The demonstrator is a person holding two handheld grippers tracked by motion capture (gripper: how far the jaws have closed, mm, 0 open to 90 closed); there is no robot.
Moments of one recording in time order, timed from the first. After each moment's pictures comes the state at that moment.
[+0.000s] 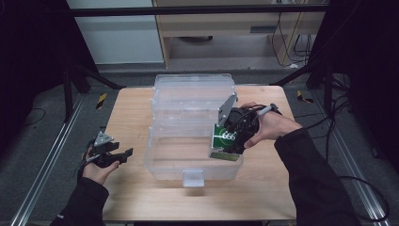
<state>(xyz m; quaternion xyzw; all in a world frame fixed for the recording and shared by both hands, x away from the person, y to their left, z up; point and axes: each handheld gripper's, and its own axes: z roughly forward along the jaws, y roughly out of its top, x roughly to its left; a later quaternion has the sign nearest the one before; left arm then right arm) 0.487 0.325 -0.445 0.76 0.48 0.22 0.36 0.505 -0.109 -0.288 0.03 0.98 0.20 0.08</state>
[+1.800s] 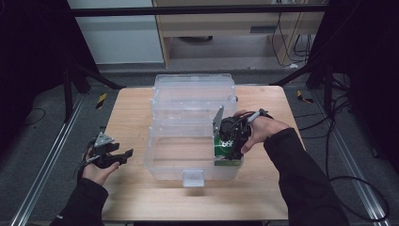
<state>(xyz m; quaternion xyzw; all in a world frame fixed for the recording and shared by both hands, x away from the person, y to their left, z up) 0.486 0.325 -0.447 0.77 0.48 0.22 0.36 0.516 -0.096 -0.328 -0.01 0.99 0.12 0.06</state>
